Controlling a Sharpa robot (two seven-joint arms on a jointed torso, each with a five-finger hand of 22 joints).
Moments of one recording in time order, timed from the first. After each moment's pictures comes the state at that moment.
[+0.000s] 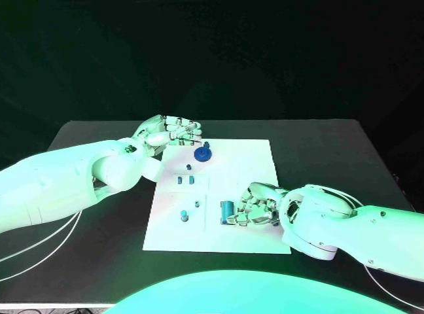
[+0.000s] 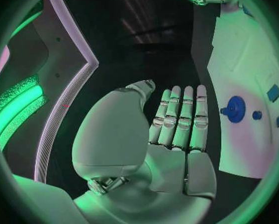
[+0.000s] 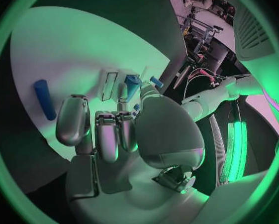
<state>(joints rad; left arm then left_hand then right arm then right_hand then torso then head) 1.07 -0.88 0.00 1.46 -0.13 -0.12 0.32 1.44 -0.19 0.42 0.29 0.22 0.89 0.22 0.23 0.22 1.09 0.17 0.07 0.07 0.93 0.15 0.16 0.36 0.17 0.91 0.27 0.08 0.11 1.08 -0.79 -0.19 1.81 -1.22 -0.25 -0.51 1.20 -0.06 -0.03 0.28 0.26 1.03 0.05 0.48 0.52 1.47 -0.01 1.52 1.31 1.47 -0.07 1.56 1.31 0.10 1.43 0.03 1.17 1.31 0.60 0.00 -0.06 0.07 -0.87</state>
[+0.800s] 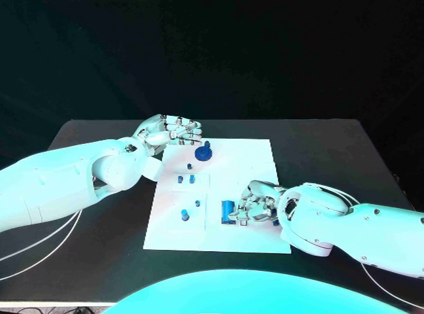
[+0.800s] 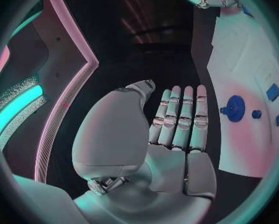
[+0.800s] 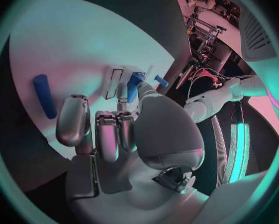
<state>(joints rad) 1.07 -0.88 0.00 1.46 -0.13 -0.12 0.32 1.44 -0.19 0.42 0.29 0.22 0.89 0.22 0.23 0.22 1.09 0.17 0.07 0.07 0.93 0.15 0.16 0.36 0.17 0.91 0.27 0.08 0.11 1.08 -0.76 -0.19 1.77 -1.23 -0.26 -0.53 1.25 -0.05 0.03 0.29 0.26 1.03 0.05 0.47 0.51 1.46 -0.02 1.52 1.31 1.47 -0.08 1.56 1.31 0.10 1.43 0.03 1.17 1.31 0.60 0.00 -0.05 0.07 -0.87</state>
